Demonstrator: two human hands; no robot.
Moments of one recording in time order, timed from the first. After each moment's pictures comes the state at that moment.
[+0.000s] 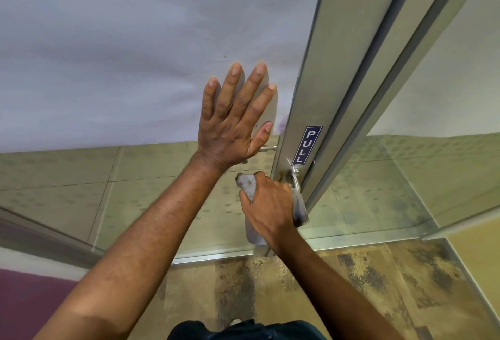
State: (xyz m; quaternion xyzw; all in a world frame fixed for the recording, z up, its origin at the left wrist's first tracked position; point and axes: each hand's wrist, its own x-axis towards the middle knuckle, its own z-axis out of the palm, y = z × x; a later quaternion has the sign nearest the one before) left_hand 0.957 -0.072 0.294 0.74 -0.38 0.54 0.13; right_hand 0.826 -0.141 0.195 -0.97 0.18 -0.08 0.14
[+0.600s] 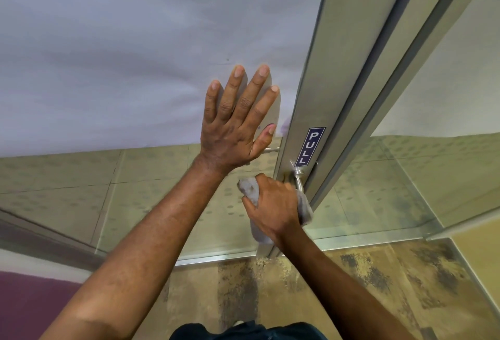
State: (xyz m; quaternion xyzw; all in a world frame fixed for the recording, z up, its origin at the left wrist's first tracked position) left_hand 0.957 -0.072 0.294 0.74 -0.38 0.54 0.13; right_hand 0.821 -0.151 0.194 -0.96 0.13 -0.08 0.21
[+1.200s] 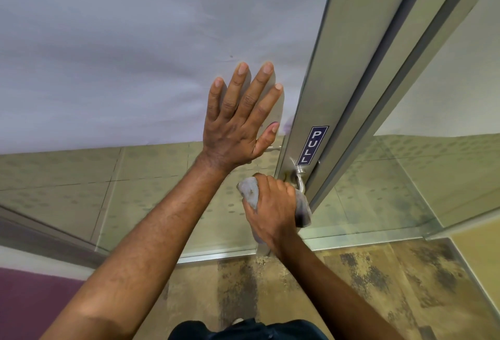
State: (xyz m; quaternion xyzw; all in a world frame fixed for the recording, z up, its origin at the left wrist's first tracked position) left_hand 0.958 -0.072 0.295 0.74 -0.38 0.55 0.13; right_hand 0.819 -0.140 0.174 -0.96 0.16 -0.18 0.12
